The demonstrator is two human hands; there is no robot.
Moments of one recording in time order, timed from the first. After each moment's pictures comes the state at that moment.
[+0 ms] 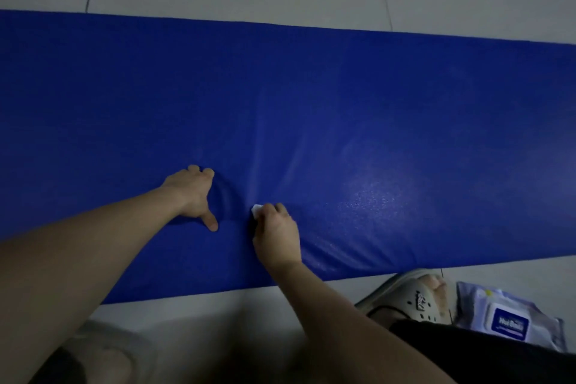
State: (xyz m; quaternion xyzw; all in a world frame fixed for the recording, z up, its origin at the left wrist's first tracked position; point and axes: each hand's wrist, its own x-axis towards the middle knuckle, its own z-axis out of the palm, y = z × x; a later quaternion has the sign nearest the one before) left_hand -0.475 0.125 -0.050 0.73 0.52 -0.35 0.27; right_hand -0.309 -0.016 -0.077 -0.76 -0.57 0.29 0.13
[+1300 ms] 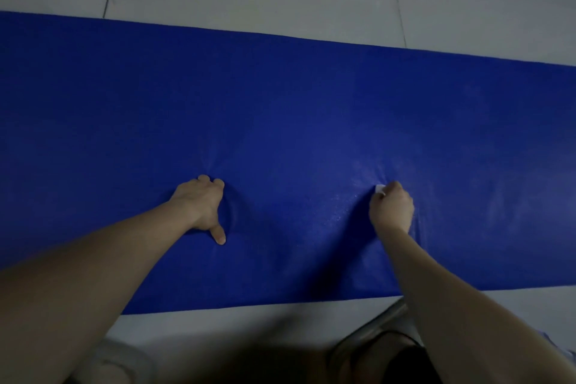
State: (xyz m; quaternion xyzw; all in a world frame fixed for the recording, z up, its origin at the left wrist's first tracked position) left_hand -0.470 0.124 -0.045 0.73 0.53 -0.34 0.27; right_hand -0.114 0.035 -0.074 -0.92 -0.34 0.18 0.09
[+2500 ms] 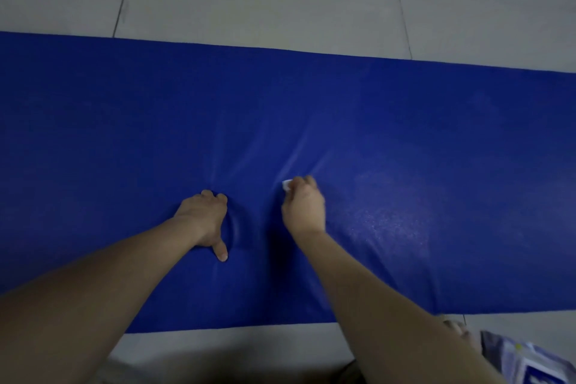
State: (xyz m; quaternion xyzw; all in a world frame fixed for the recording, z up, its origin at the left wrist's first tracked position) left_hand -0.465 0.127 -0.047 0.72 0.53 -0.36 0.27; right_hand -0.267 0.088 -0.080 -0.79 -0.52 0.26 0.17
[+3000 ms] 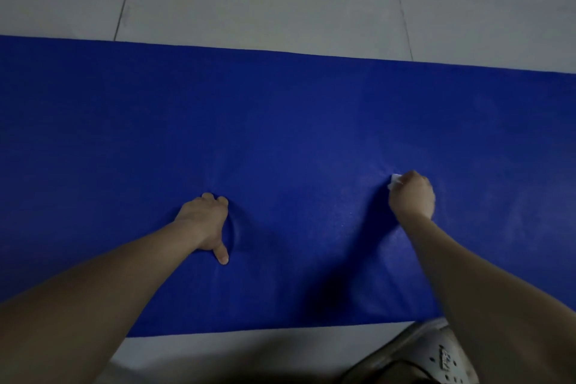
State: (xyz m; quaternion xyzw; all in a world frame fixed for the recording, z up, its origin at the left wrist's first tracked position) left_hand -0.466 0.126 -0.048 0.72 0.53 -0.35 0.27; right_hand -0.068 0.090 -0.080 -0.91 -0.37 0.15 0.07
